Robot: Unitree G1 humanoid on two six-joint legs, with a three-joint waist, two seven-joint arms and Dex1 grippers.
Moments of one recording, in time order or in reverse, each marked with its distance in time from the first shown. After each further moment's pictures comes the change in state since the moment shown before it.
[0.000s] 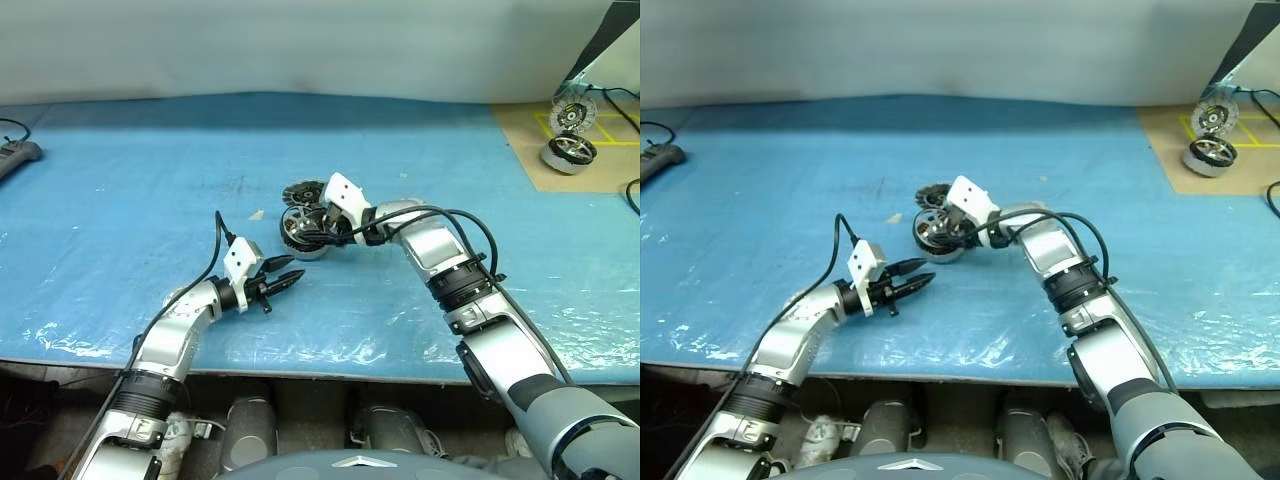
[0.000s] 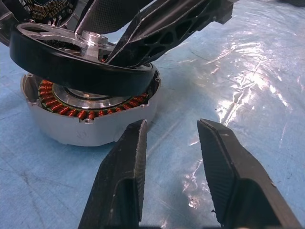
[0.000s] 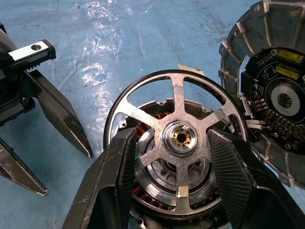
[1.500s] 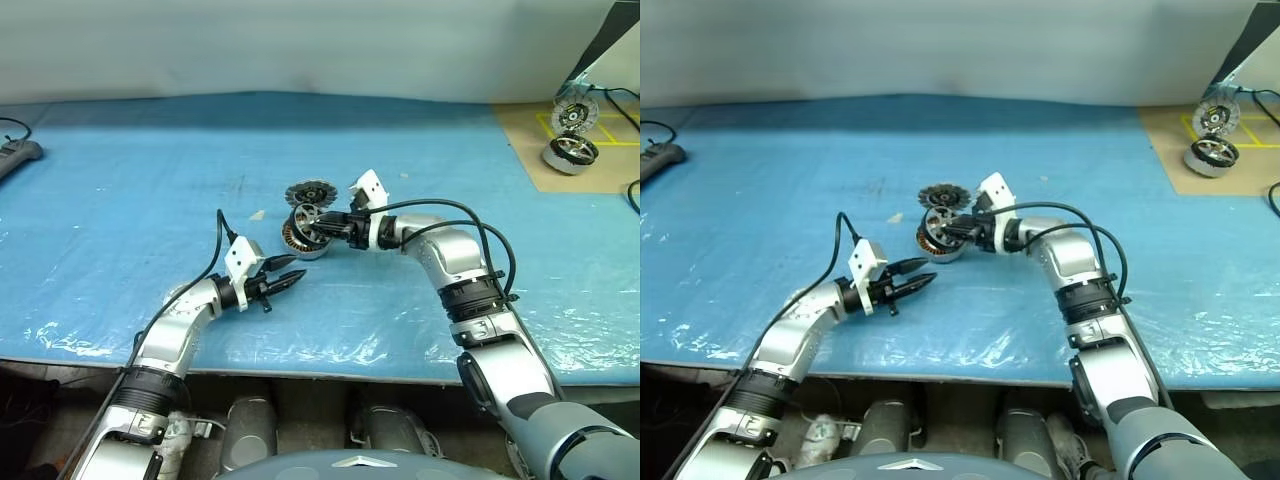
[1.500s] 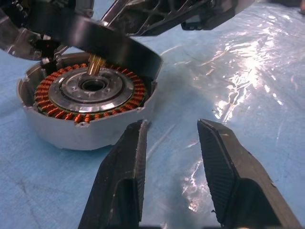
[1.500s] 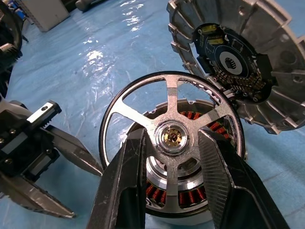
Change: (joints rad) left arm -0.013 0.003 -0.002 0.010 0.001 -0.014 -0.036; right arm 0.103 0.033 -0.212 -0.074 0.228 0.239 -0.074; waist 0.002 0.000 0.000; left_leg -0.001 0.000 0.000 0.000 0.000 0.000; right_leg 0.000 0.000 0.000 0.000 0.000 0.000
